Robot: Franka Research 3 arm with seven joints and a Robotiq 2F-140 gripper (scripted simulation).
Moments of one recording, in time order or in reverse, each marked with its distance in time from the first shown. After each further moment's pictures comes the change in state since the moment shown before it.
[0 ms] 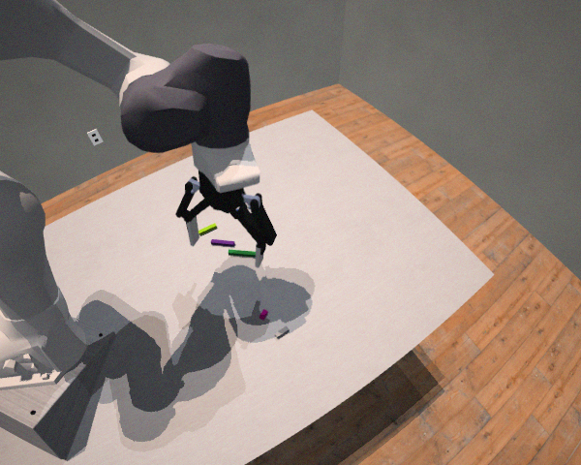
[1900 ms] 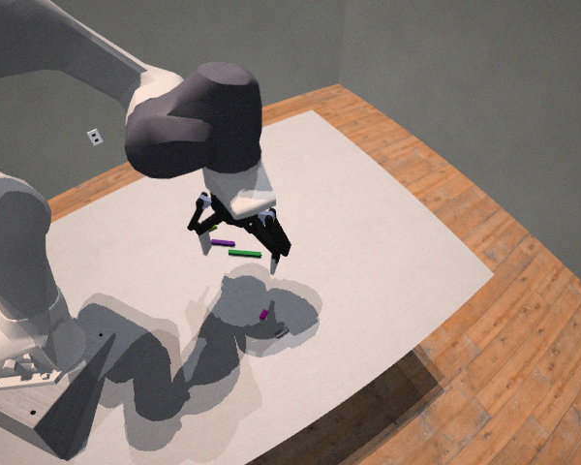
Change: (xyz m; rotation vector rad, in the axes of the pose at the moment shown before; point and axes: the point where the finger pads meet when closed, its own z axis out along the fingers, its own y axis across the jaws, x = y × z) arm 0.000 -0.031 0.013 0.003 -0.100 -0.042
